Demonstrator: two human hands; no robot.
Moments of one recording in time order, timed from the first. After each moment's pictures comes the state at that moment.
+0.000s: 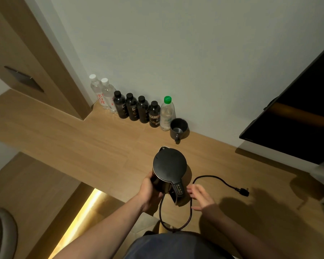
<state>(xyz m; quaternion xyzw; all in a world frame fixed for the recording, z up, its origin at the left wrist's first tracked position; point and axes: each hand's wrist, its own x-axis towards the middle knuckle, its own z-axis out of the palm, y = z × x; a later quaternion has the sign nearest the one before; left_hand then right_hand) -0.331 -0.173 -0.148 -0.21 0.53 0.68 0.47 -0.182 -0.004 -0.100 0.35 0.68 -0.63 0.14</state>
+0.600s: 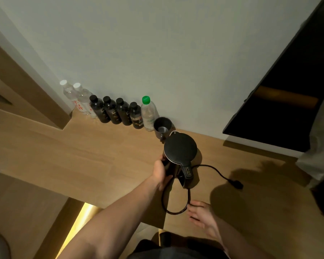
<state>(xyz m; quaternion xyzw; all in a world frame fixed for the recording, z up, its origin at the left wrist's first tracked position) -0.353 -0.053 -0.121 -0.20 0.60 0.61 0.48 -0.146 0.025 -0.161 0.55 0.46 -0.67 0.17</state>
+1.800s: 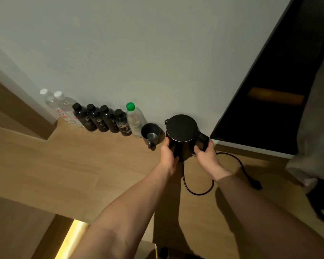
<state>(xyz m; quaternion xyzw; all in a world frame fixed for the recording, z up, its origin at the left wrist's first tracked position) -0.361 0.057 -0.086 -0.15 0.54 0.70 0.44 -0.272 0.160 -0.077 0.50 0.65 -0.57 -0.06</state>
